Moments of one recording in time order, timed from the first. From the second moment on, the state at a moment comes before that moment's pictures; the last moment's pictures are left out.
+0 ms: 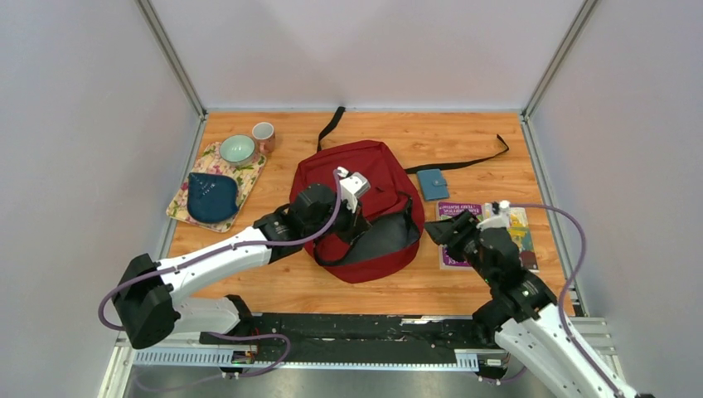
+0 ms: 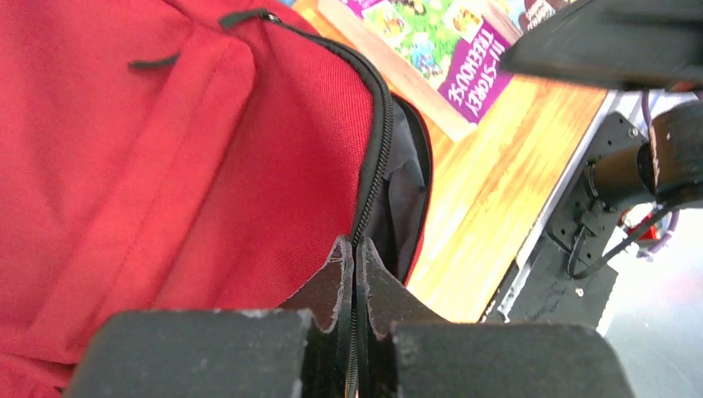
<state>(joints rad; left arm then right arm) -0.90 1.22 0.86 -0.06 0.15 -0.24 0.57 0.51 0.45 -0.34 0.11 1.07</state>
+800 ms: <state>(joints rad) -1.01 1.38 1.07 0.01 0.31 -0.32 -0.08 0.68 0.75 -0.78 0.21 0.72</state>
